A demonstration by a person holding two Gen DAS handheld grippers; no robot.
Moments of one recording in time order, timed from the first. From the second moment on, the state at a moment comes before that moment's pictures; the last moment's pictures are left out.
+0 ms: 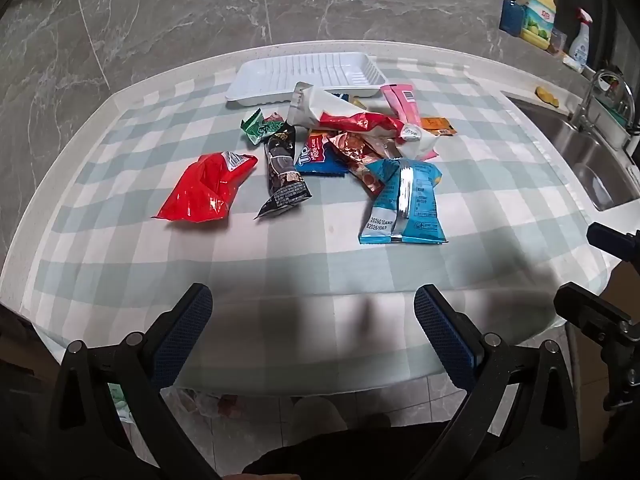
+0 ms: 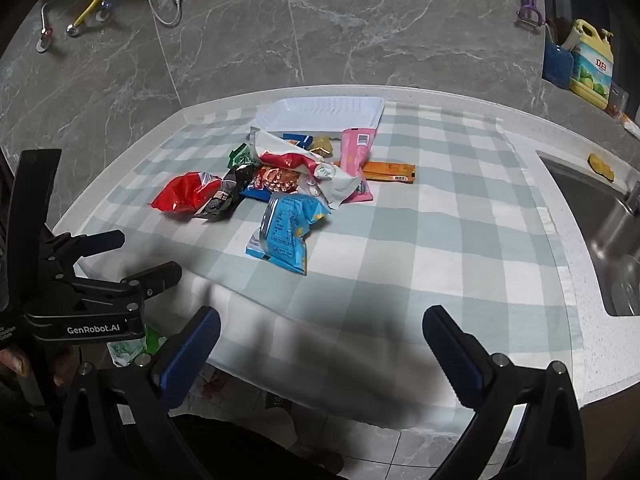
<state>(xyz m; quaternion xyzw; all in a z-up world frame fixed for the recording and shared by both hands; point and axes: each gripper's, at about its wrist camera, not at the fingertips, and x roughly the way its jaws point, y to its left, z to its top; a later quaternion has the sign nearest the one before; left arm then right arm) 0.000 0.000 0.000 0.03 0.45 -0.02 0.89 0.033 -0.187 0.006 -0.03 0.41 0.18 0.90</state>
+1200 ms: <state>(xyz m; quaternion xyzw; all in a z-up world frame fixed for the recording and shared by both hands) 0.011 0.001 -0.006 0.03 0.46 -0.01 0.89 0.045 -0.193 0.000 -0.01 0.42 0.18 0.89</state>
